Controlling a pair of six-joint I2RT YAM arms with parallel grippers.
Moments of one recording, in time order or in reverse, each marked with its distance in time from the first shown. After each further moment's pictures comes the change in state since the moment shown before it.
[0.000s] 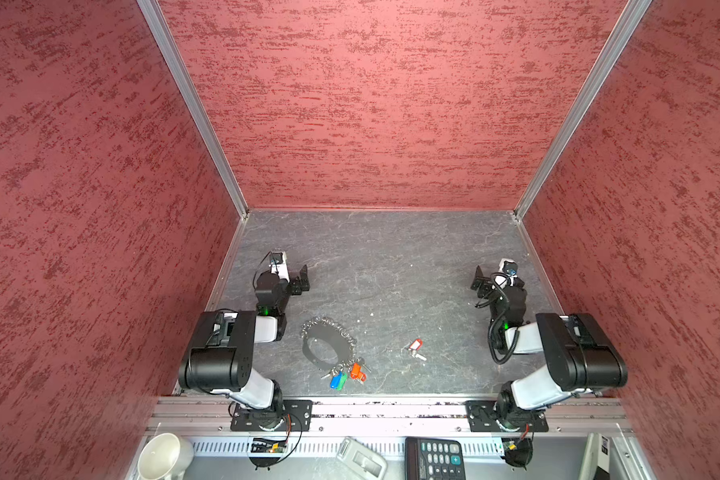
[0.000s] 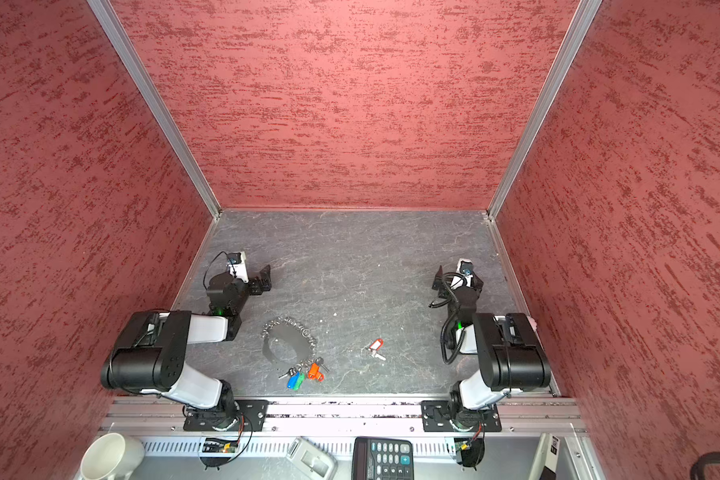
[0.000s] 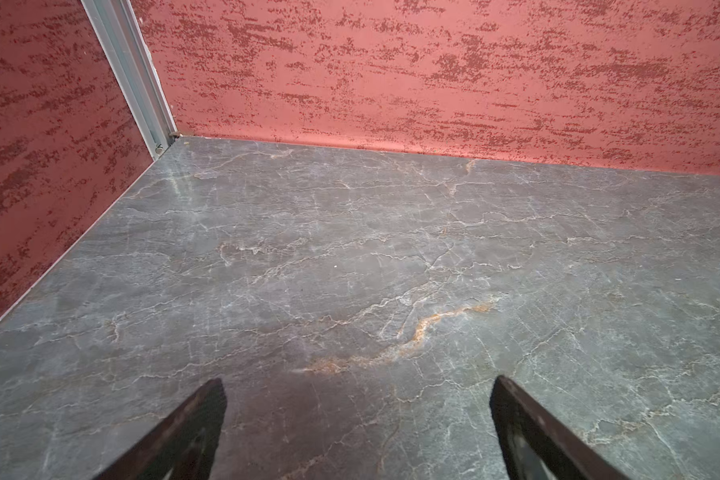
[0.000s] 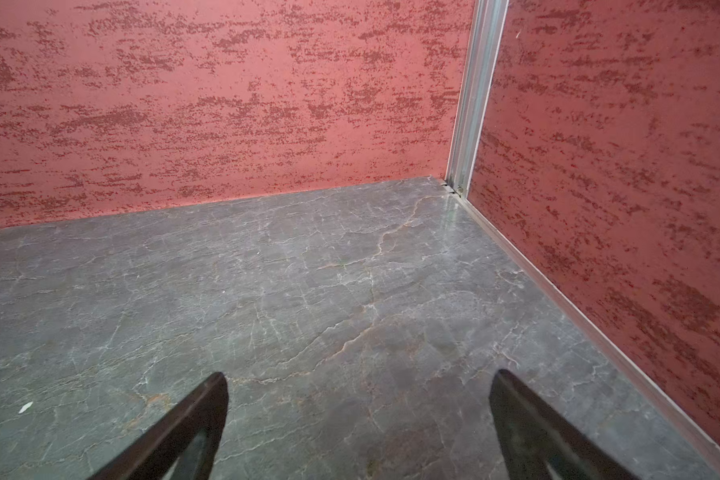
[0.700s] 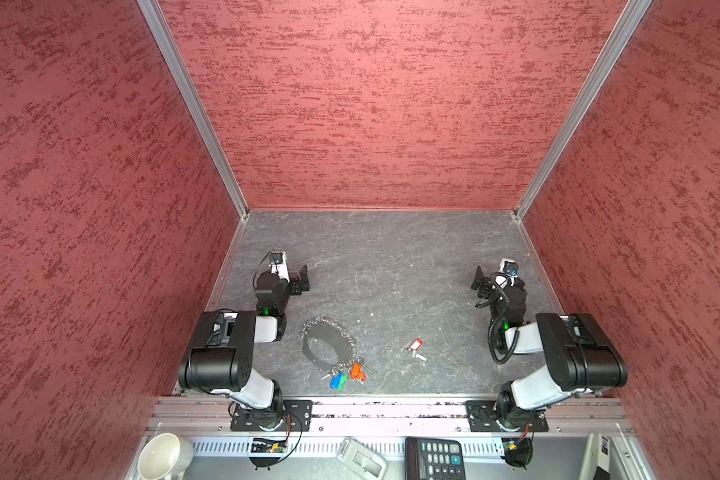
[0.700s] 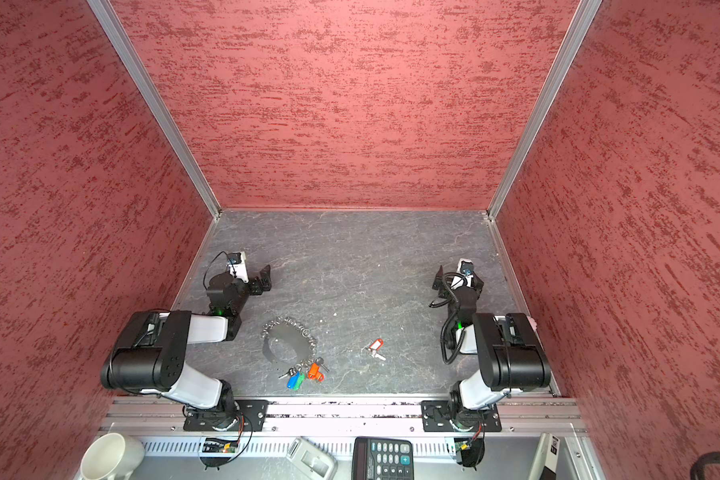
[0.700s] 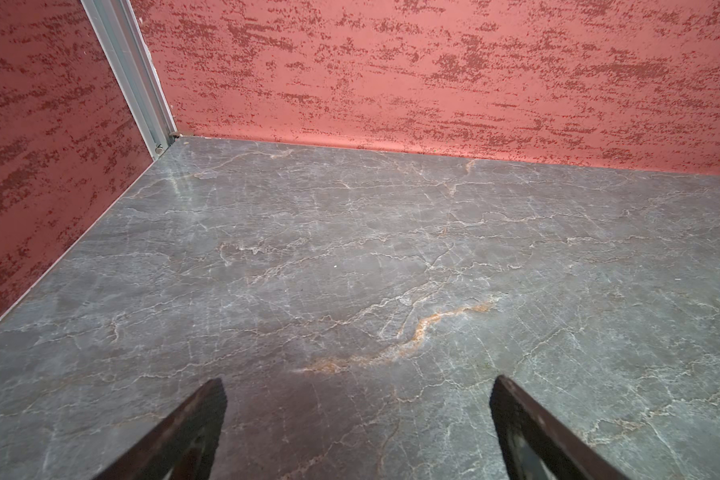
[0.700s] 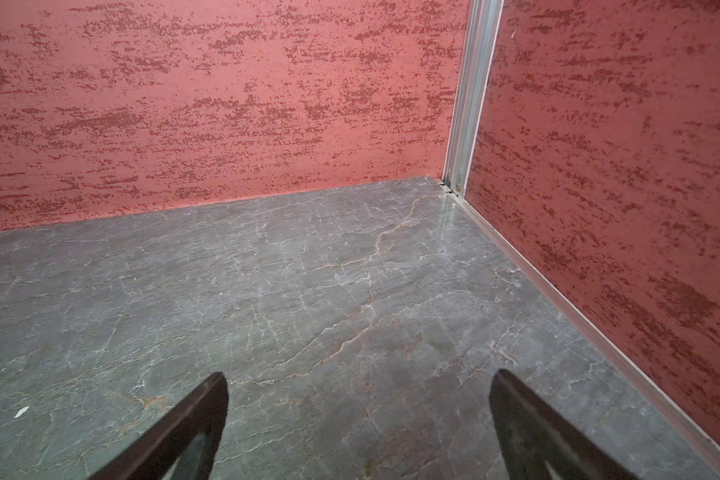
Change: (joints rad) left arm 0.000 0.000 0.000 0.000 0.000 0.000; right arm 0.000 0.000 0.000 0.000 0.013 0.006
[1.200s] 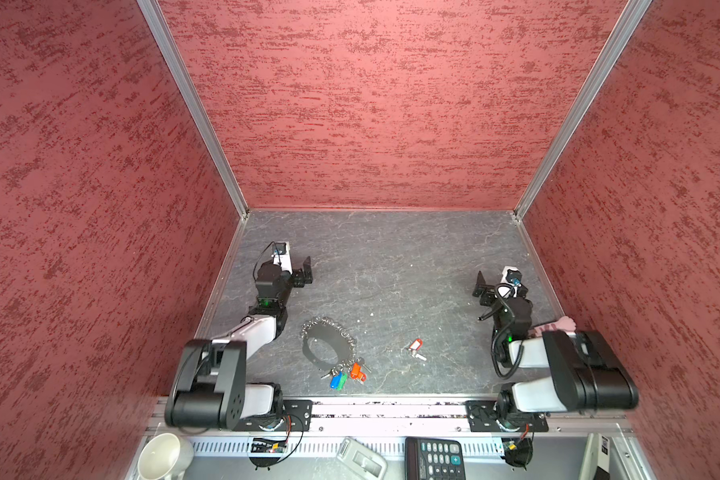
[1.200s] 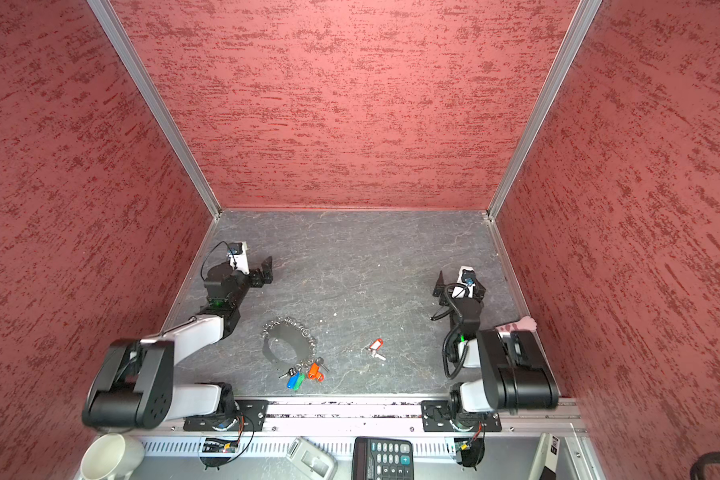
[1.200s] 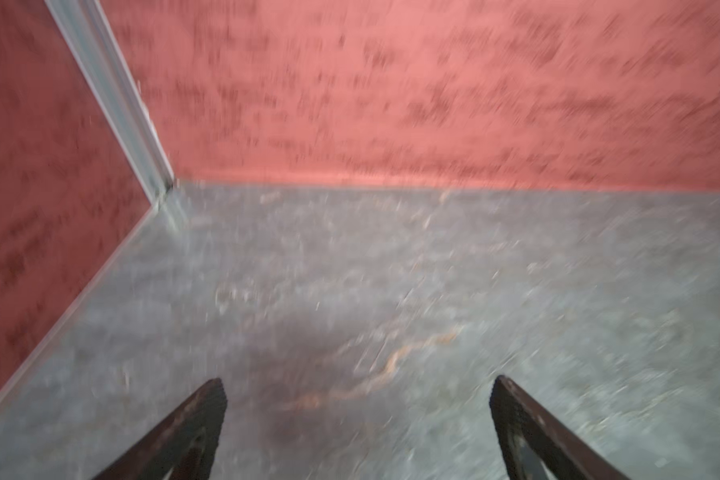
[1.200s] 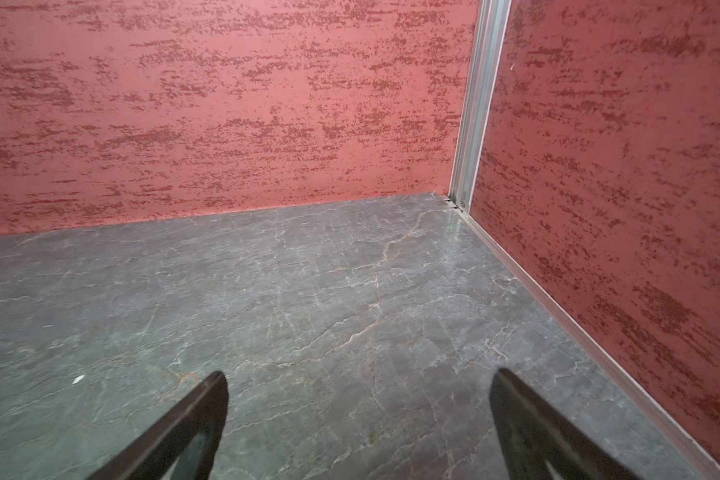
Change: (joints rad) left arm -0.095 -0.270 0.120 -0.310 -0.055 0.022; right arm 0.001 -0.219 -0.109 -0.004 -0.062 -0.021
